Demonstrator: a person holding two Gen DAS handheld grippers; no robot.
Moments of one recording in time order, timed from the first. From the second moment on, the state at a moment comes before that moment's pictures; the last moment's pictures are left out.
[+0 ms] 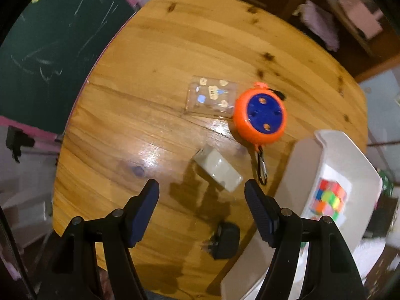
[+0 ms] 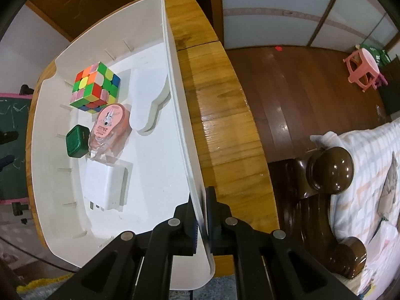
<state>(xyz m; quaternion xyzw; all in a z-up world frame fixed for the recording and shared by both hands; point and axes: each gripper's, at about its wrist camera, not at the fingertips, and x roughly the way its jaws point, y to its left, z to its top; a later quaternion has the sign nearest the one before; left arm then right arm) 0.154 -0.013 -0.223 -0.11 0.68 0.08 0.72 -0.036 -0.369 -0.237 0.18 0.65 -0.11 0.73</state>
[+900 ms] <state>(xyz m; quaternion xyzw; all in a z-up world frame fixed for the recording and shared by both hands) 0.165 -0.021 -0.285 -0.11 0.70 0.10 0.70 -0.035 -0.369 -0.237 0.18 0.64 -0.12 0.74</state>
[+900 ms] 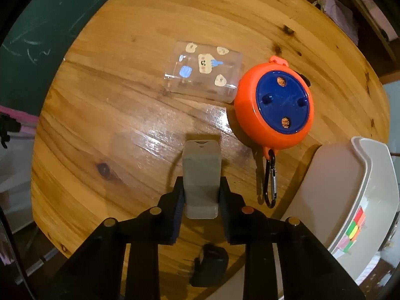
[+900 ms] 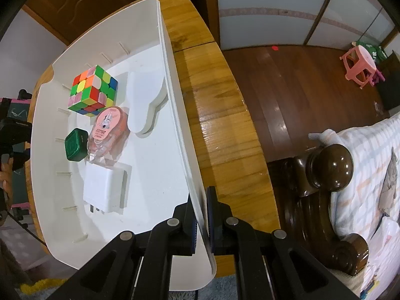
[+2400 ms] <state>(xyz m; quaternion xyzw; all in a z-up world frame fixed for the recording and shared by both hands) 0.039 -0.239 -0.166 0.14 0.62 -0.17 0.75 -0.040 -0.366 -0.237 0.15 0.63 -0.05 0.76</state>
